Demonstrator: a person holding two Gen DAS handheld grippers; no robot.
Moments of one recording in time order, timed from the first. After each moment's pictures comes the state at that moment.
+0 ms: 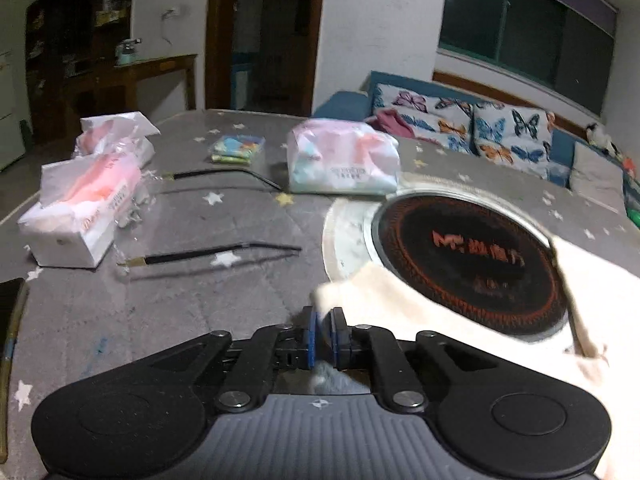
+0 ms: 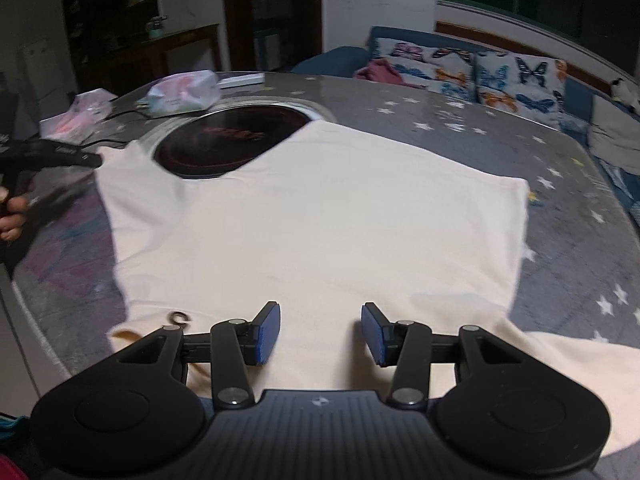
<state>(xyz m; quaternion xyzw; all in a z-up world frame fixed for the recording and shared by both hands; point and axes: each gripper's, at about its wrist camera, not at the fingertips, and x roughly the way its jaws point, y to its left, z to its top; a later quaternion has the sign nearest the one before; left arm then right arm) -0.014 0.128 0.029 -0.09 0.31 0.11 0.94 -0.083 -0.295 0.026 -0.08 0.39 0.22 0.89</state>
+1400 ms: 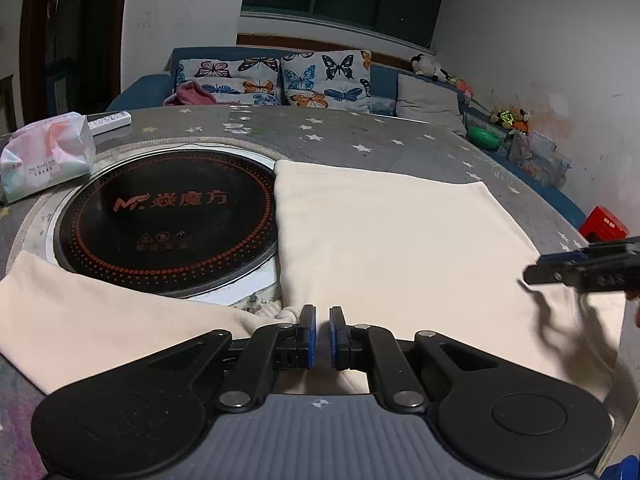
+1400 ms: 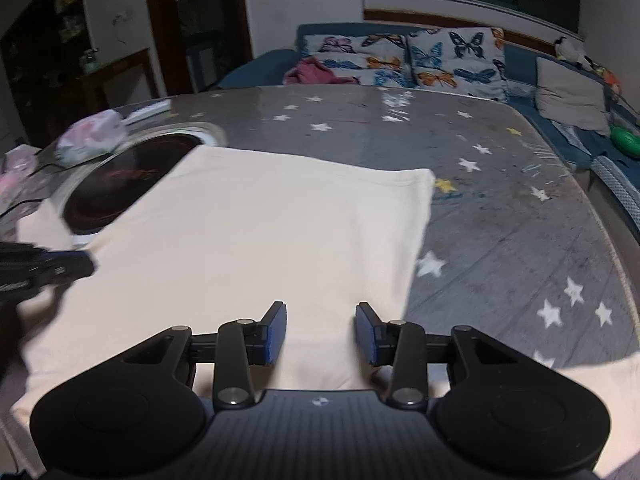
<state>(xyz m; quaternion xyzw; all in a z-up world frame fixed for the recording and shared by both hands) 0.001 -0.036 0.015 -0.03 0.35 -0.16 0.92 -0.008 -0.368 0.017 -0.02 0.40 0.13 0.91</state>
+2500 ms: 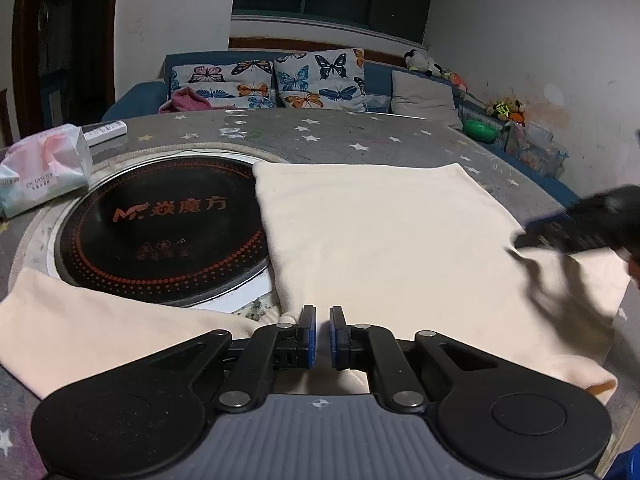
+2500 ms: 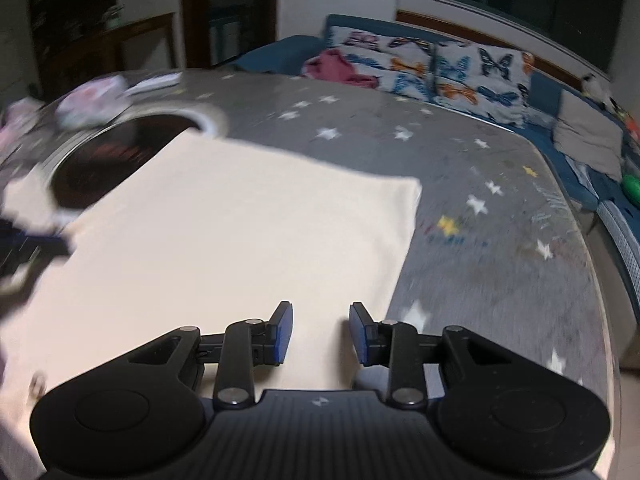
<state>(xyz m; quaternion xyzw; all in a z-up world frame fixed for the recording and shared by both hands) 0.001 -0.037 0.016 0.00 0.35 -0.16 0.92 0.006 -0.355 0.022 -0.11 0.40 0.16 0.90</state>
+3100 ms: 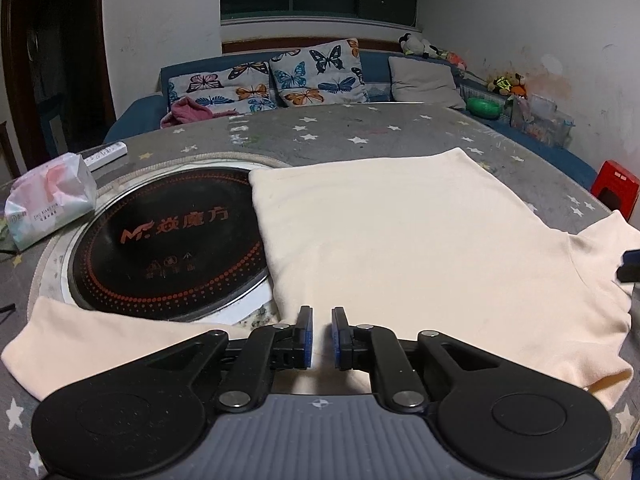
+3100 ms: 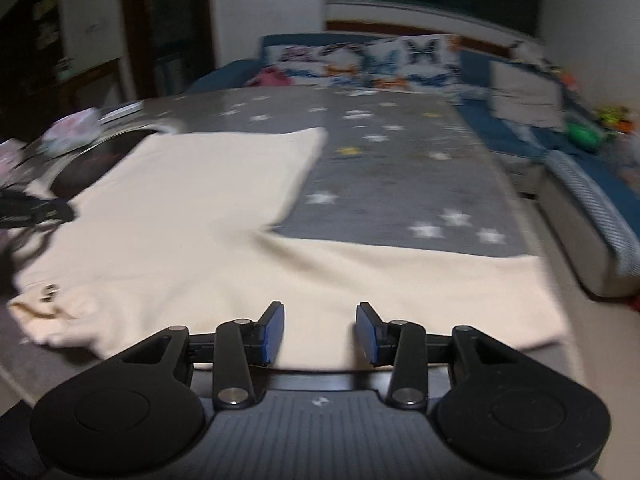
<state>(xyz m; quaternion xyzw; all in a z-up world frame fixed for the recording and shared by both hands) 0.000 -0.052 0.023 0.05 0.35 -0.15 0.92 -0.097 -0.439 0.020 -0.02 0.38 0.06 0.92</state>
